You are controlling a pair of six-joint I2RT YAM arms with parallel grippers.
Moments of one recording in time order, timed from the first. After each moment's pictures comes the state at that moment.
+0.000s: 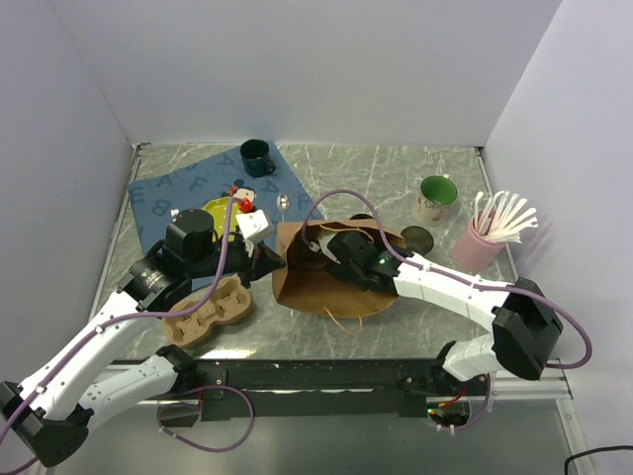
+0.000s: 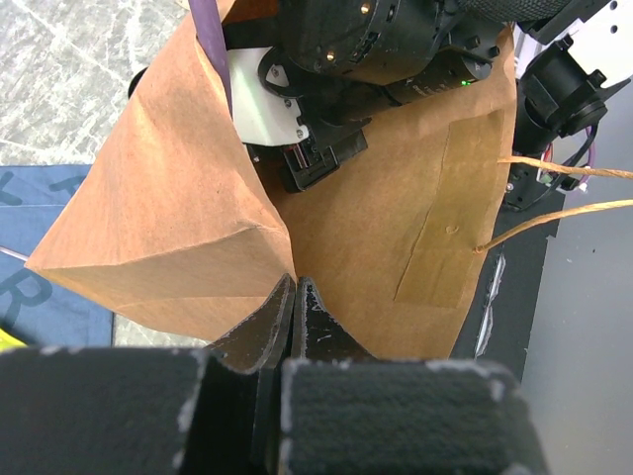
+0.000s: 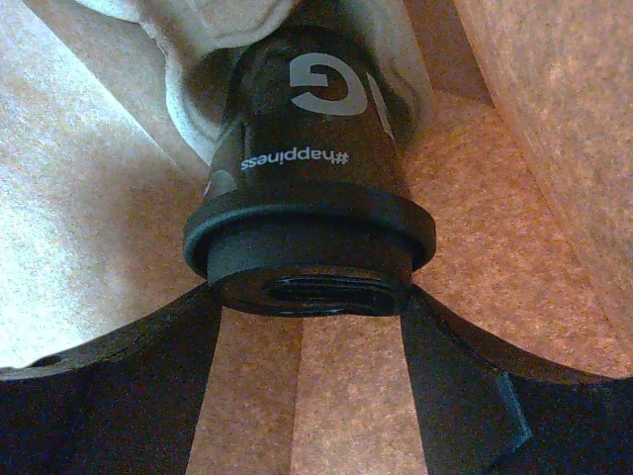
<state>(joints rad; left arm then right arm) -0.65 0.87 0.96 -0.45 0.54 0.08 0.86 1.39 0.93 -0.55 0.48 -0.34</state>
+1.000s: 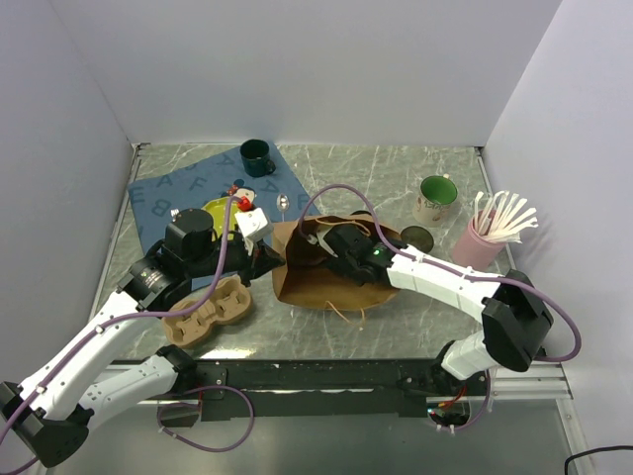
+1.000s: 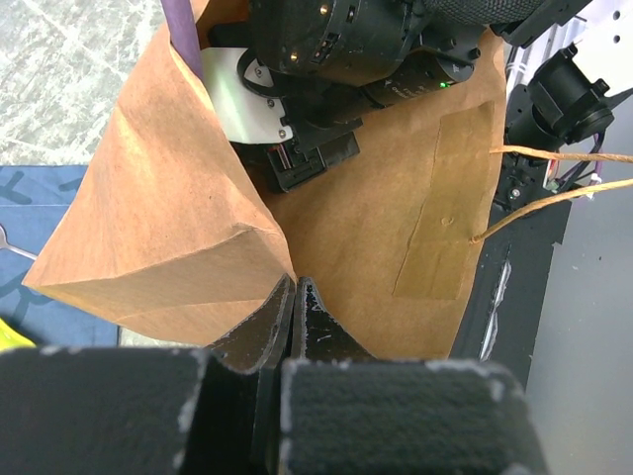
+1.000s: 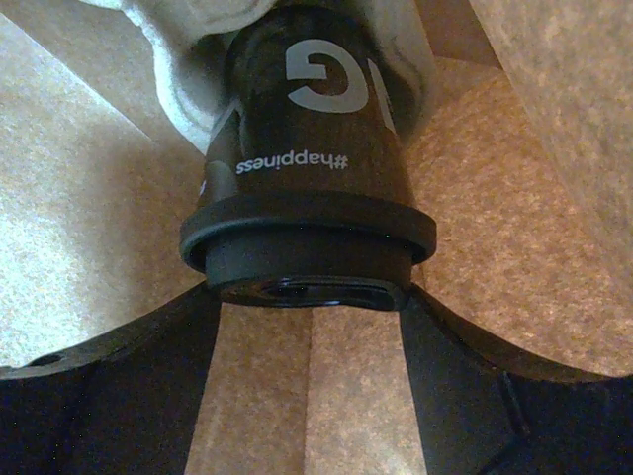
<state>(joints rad) -0.64 0.87 0.96 -0.44 0.52 0.07 0.84 1.46 1.00 -0.58 0.46 -0.32</state>
